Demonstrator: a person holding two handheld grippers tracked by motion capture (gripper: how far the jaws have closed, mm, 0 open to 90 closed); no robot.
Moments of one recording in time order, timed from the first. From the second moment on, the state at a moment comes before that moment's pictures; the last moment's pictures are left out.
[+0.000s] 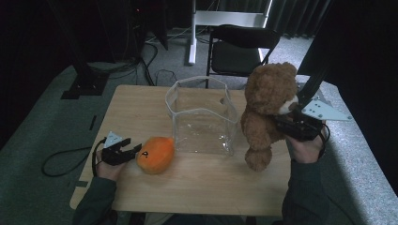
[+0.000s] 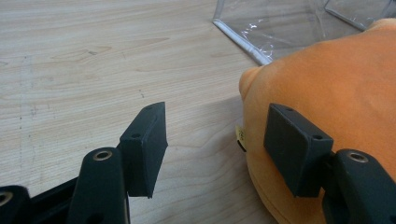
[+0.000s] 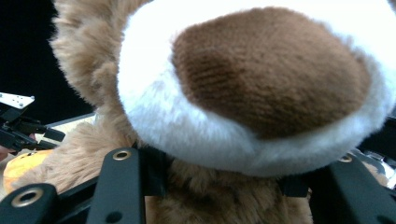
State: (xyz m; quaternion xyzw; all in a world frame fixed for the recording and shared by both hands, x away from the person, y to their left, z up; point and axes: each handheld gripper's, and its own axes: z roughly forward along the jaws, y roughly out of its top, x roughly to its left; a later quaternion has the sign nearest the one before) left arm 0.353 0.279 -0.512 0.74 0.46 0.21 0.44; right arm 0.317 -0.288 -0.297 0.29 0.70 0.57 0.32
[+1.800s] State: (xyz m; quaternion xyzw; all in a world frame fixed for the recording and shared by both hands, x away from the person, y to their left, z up) left arm 0.353 0.280 -0.513 0.74 0.46 0.21 0.44; right arm 0.357 -0.281 -0.262 0.27 0.70 0.57 0.33
